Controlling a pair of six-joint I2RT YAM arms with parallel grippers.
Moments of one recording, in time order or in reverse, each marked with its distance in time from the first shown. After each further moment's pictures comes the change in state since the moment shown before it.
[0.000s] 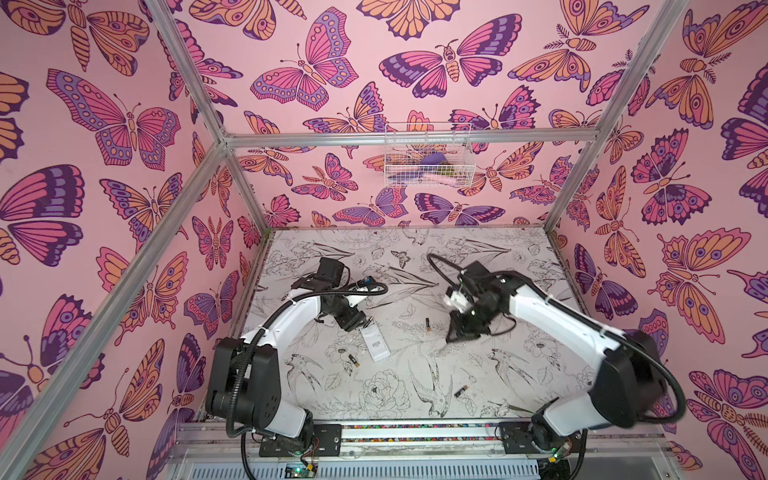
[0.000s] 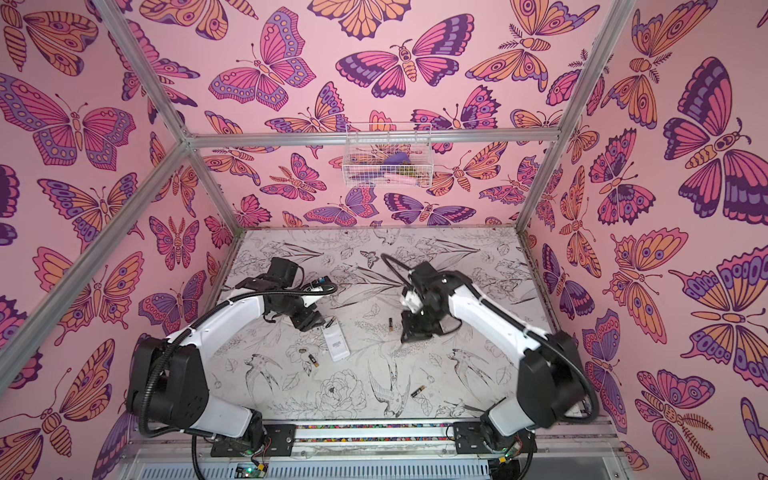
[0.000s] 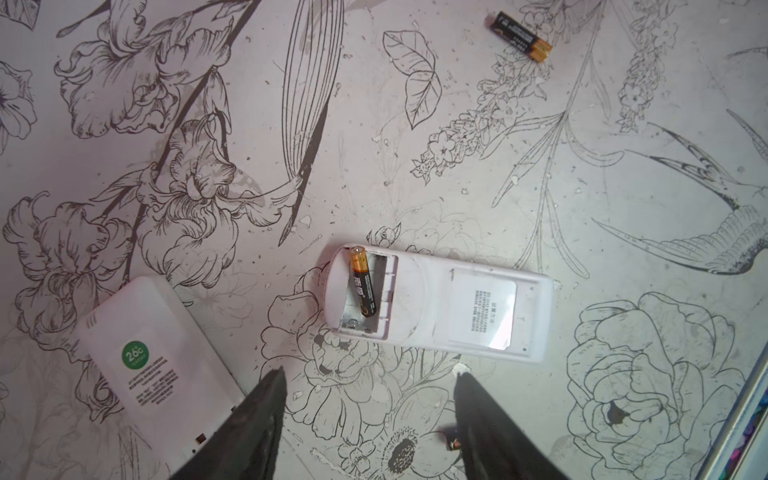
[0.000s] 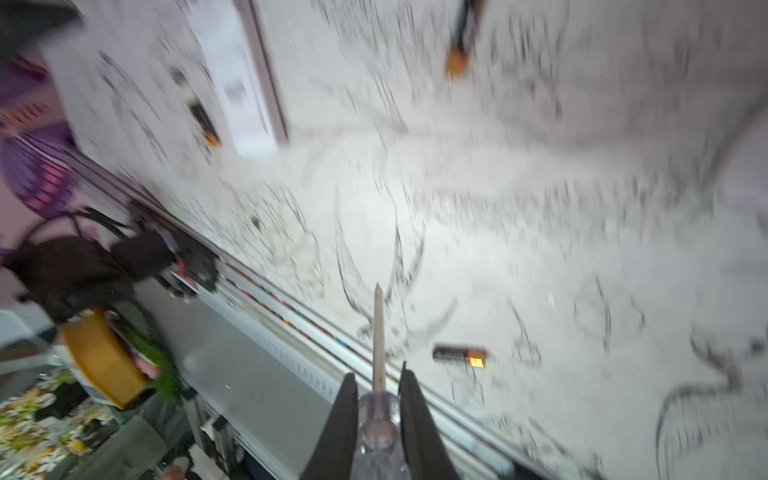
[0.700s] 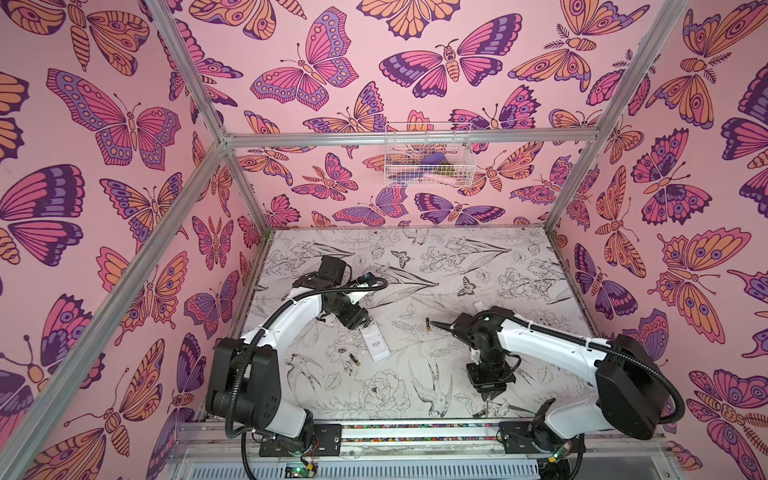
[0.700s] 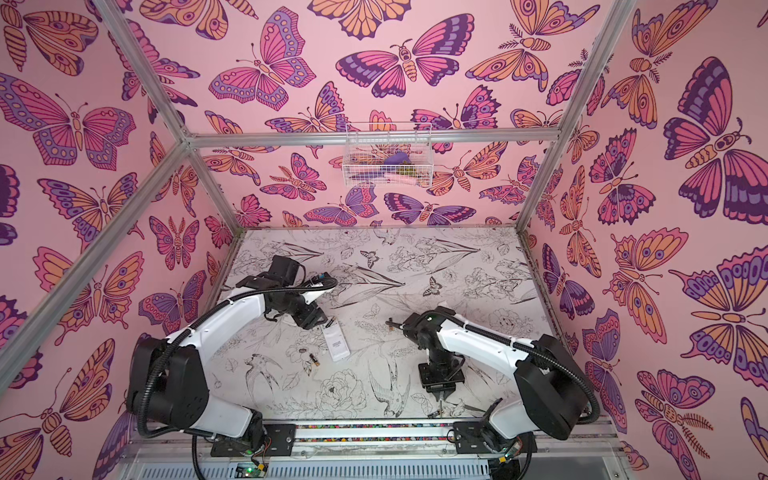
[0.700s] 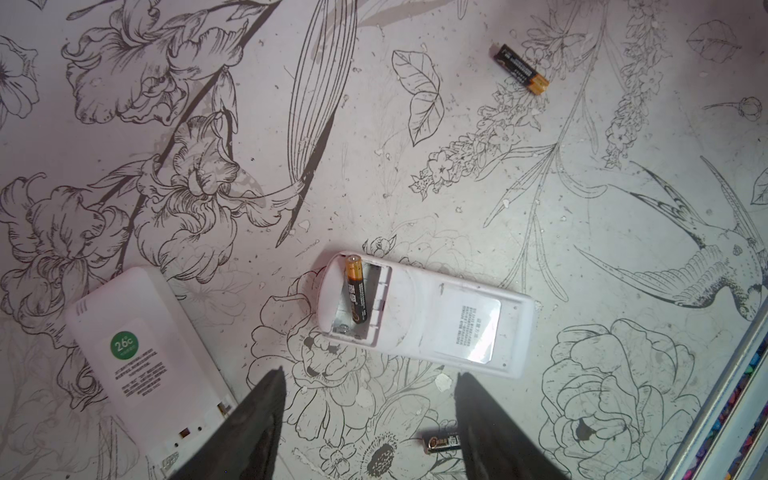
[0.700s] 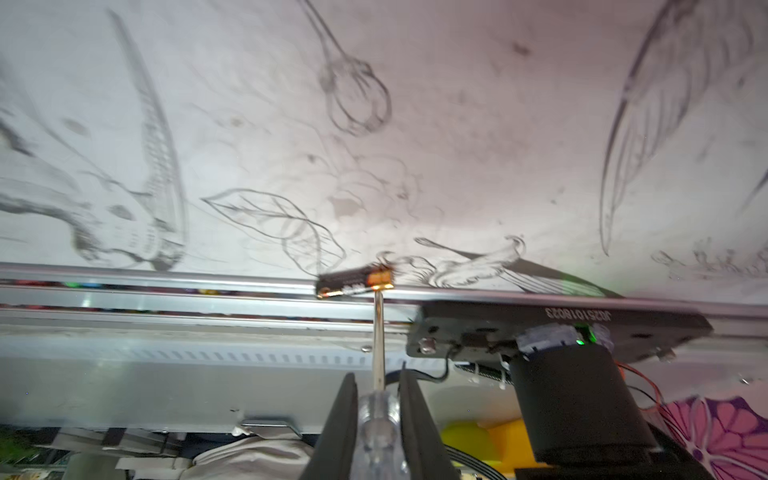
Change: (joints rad) left arm -0.009 0.000 0.021 -0.011 0.000 -0.084; right arm 0.164 0.024 -0.242 -0.105 0.171 0.250
